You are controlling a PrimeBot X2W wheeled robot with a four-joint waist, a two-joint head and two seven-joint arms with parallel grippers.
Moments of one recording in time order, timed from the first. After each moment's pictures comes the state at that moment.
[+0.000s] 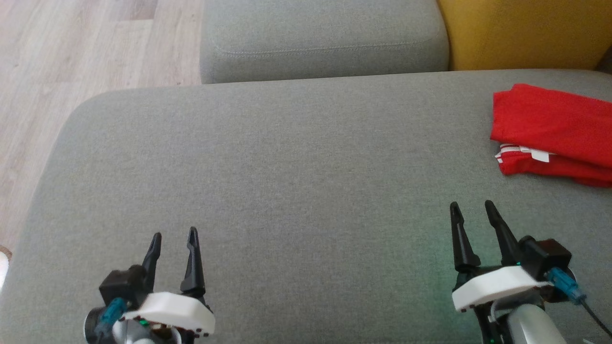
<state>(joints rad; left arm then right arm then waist) 0.05 0.05 -0.18 0.24 -0.28 0.08 -0.26 -0.06 -0.05 0.07 0.36 0.20 0.12 -0.23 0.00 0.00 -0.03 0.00</state>
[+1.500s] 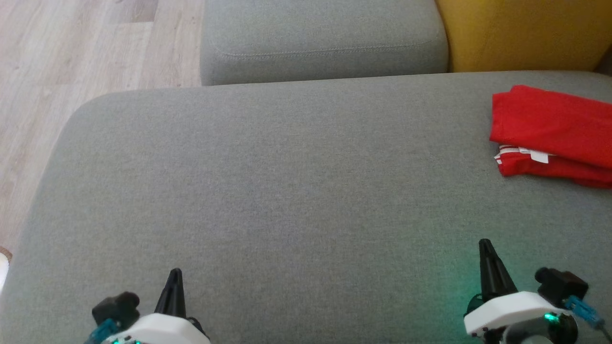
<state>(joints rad) 0.09 0.05 -0.18 0.33 -0.47 0.06 -0.20 0.01 -0.05 0.04 0.43 0.41 0.12 -0.18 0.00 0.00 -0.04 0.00</state>
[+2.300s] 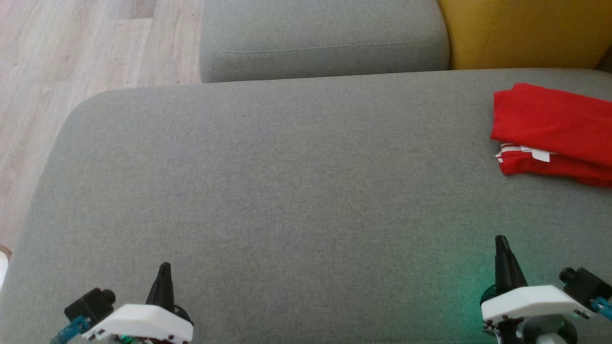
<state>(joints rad) 0.07 0.05 -0.12 0.32 -0.72 0.02 -0.13 0.01 -0.05 0.00 0.40 0.68 0.12 -0.12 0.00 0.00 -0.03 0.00</state>
